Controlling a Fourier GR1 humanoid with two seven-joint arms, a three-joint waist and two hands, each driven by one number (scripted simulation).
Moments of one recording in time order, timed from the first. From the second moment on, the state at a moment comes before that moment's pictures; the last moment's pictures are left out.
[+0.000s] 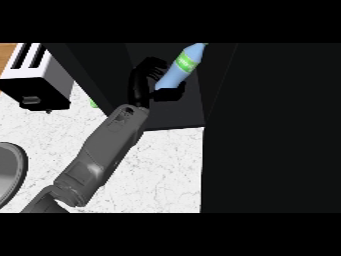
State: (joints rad) left arm -1.01 0.00 -0.36 -0.32 0.39 0.74 -0.39; right arm 1.06 -0.33 0.21 -2.47 -0.09 0.35 -0.52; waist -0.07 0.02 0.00
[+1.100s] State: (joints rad) left arm -1.10 0.00 -0.19 -0.37 0.52 0.49 -0.66; right arm 1.07 -0.32 0.23 -2.46 -0.10 0.40 -0.54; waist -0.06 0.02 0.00
